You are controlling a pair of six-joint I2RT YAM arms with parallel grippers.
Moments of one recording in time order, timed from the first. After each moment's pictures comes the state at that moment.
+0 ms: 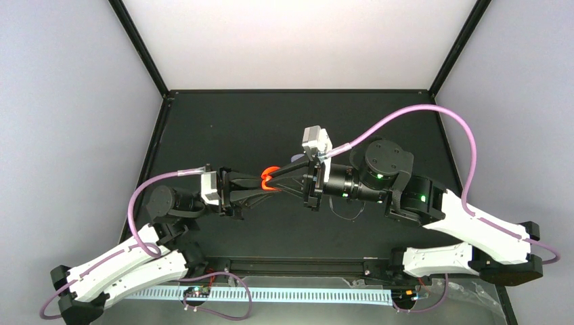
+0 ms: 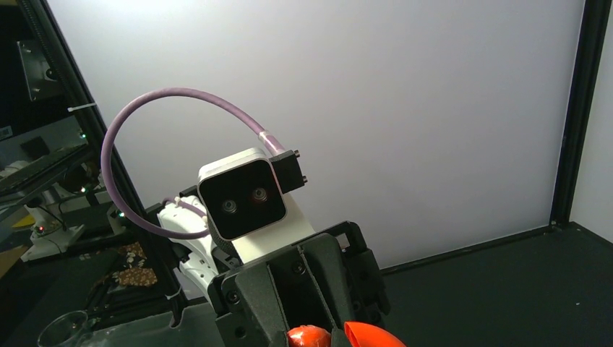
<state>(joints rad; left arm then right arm) -0.94 0.65 0.65 0.54 0.48 -0.17 1.26 1.10 1.44 -0.31 -0.16 0.21</state>
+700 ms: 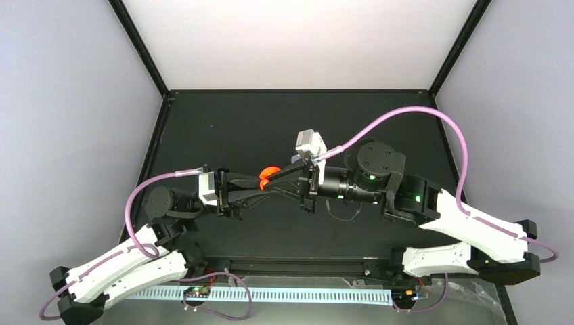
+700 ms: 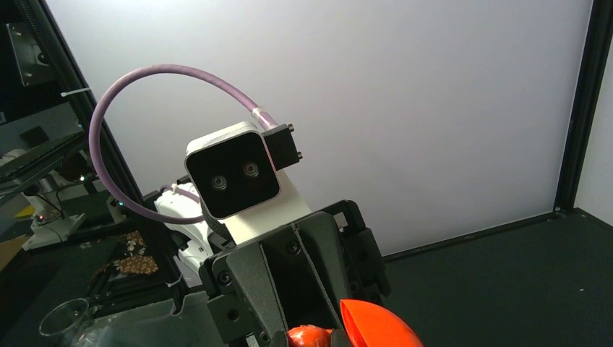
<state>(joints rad) -0.94 0.63 0.65 0.54 0.47 -0.17 1.27 1.11 1.43 -0.32 -0.16 0.21</state>
